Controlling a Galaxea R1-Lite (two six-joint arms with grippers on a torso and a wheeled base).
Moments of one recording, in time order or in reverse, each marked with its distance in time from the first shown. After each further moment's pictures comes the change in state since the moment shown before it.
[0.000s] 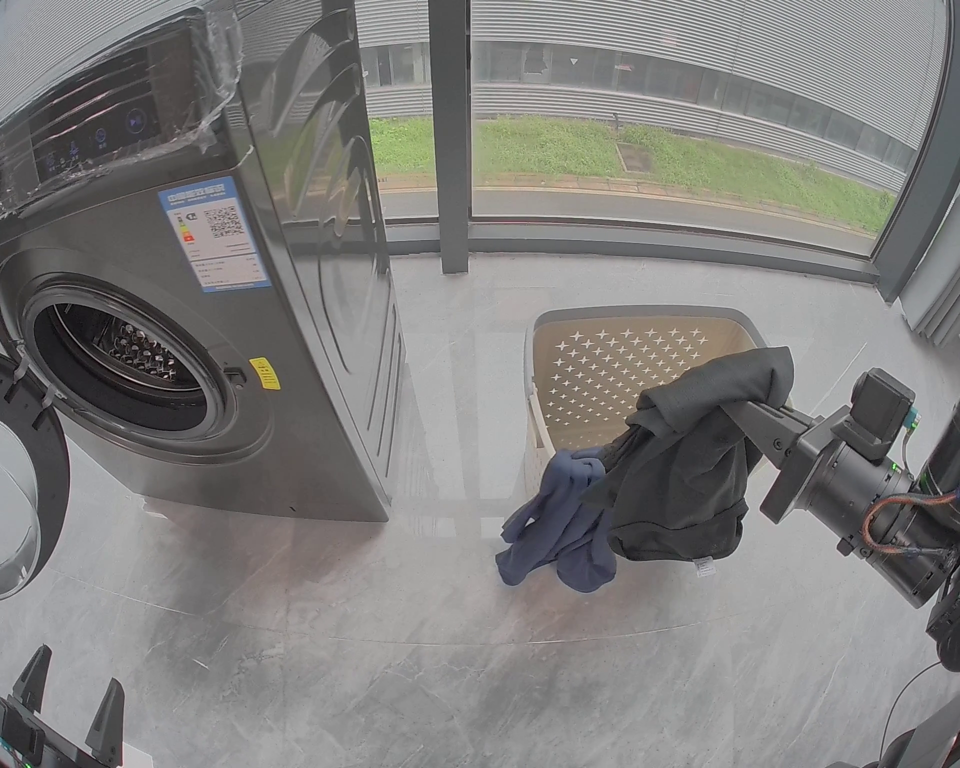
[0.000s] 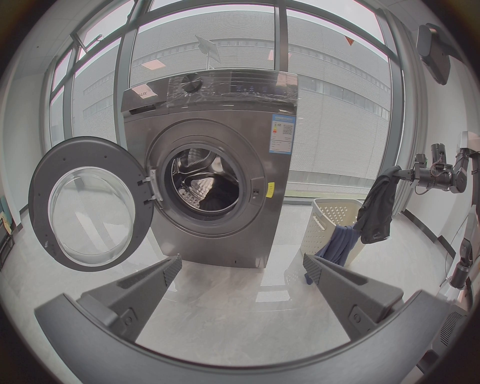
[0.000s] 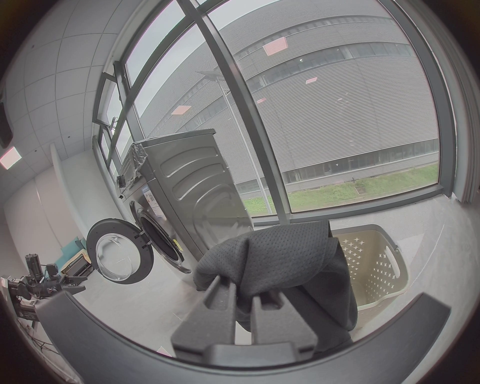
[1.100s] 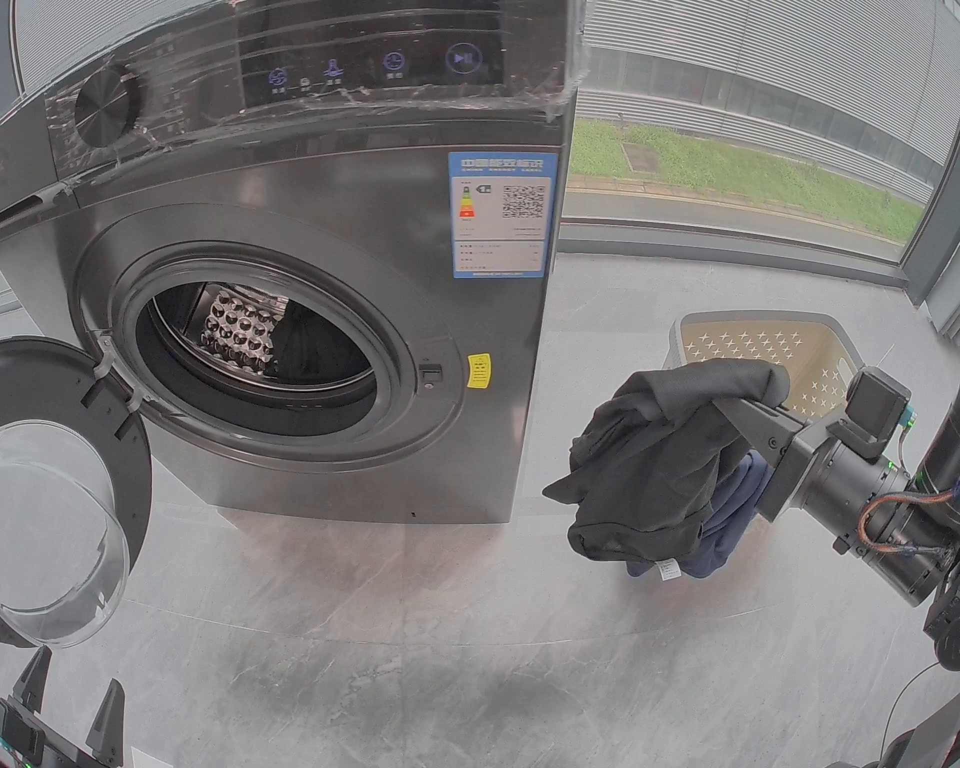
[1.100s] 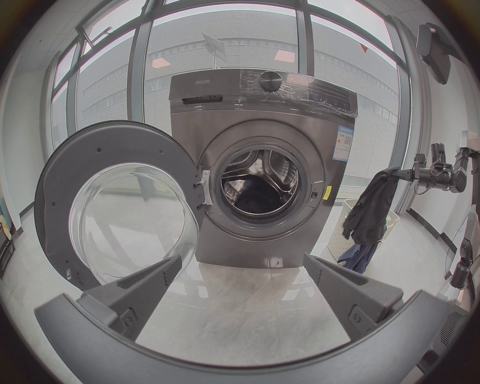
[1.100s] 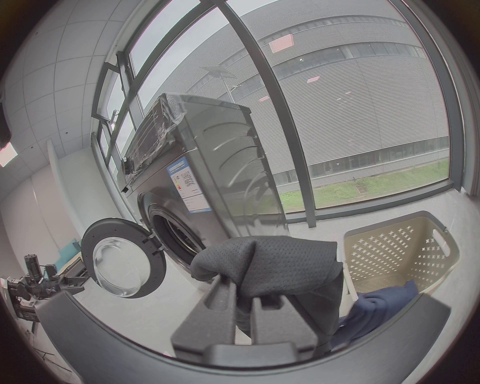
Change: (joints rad) left arm 0.000 0.000 0.000 0.000 0.001 0.002; right arm 0.002 0.011 -0.009 0.000 0.001 0.003
